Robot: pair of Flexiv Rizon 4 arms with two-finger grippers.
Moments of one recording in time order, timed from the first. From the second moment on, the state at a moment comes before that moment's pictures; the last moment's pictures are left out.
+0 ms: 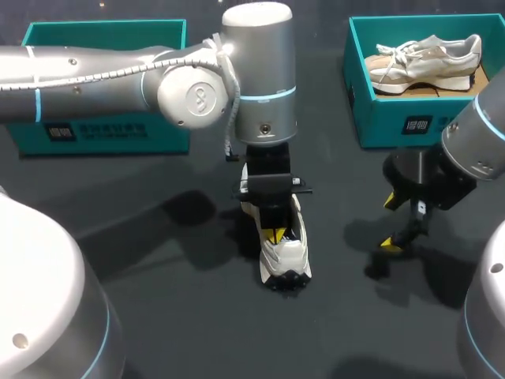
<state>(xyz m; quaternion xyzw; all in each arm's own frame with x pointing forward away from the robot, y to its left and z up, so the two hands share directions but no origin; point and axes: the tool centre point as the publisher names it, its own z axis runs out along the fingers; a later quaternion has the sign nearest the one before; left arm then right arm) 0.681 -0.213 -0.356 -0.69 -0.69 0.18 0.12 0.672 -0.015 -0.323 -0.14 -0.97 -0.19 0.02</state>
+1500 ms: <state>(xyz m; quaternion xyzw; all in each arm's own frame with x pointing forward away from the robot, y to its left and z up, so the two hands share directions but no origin) 0.693 -0.228 -0.355 -0.70 -0.70 0.14 0.10 0.672 -0.015 -0.323 -0.14 -0.97 -0.19 0.02</state>
